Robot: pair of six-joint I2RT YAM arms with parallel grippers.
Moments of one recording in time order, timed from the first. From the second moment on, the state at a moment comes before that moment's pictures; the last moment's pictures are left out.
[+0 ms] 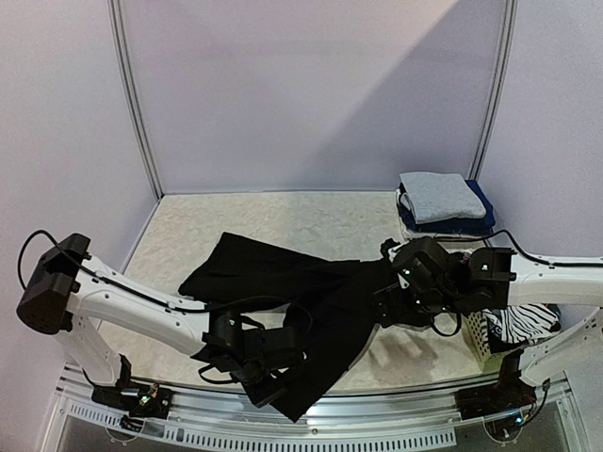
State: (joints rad) left arm -1.42 1.68 0.94 -0.64 -0.06 -0.41; right arm 1.07 1.24 0.88 -0.61 0.39 0.54
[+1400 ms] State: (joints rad) left arm -1.10 1.54 1.29 -0.63 -0.03 -0.28; right arm 1.07 1.25 0.81 -0.13 -0.03 0.21
